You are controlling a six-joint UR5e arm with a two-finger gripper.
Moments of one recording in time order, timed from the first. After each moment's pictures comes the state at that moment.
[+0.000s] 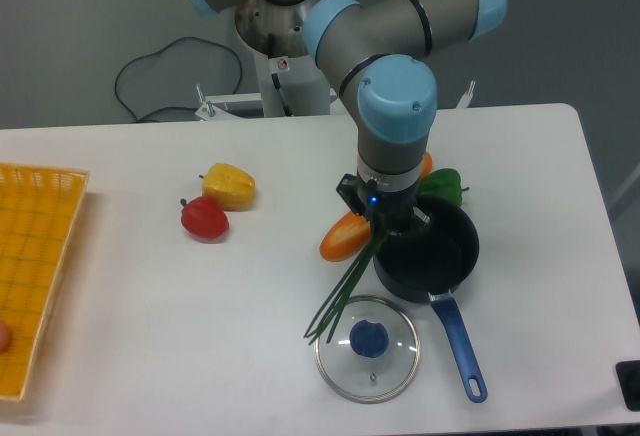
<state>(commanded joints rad) 2.52 -1.89 -1.48 -1.31 1.57 0.97</state>
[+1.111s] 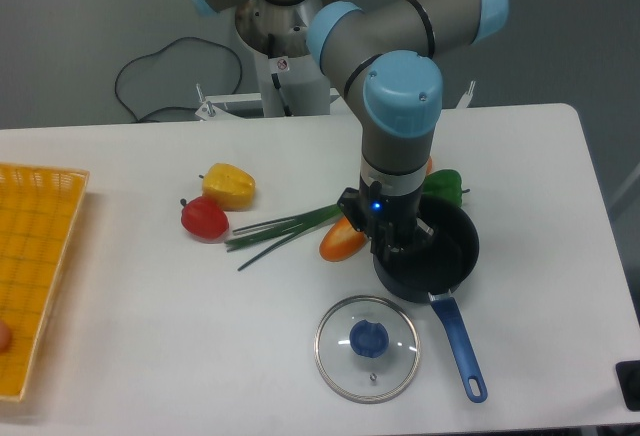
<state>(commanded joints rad) 2.54 -1.90 -1.50 -1.16 1.43 0.97</state>
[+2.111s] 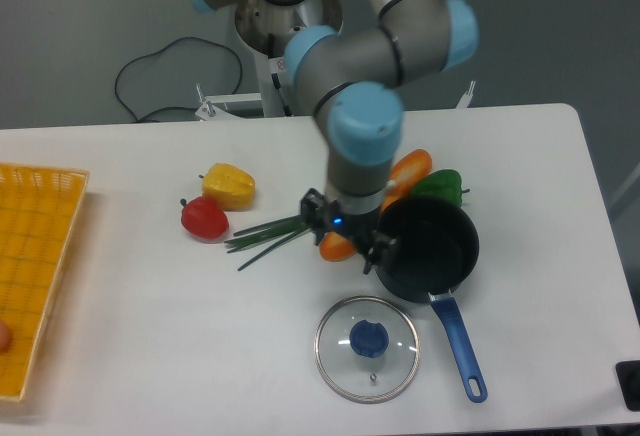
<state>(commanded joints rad) 2.35 -1.96 -1.63 -1.15 1.57 0.97</state>
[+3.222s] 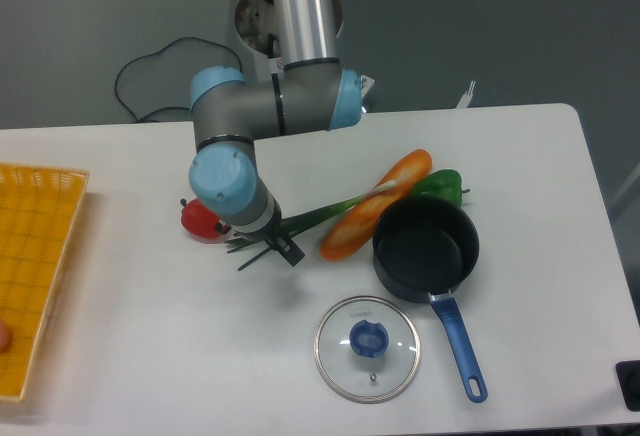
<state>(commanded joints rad) 2.18 -2.01 -1.77 -1.12 1.77 0.97</state>
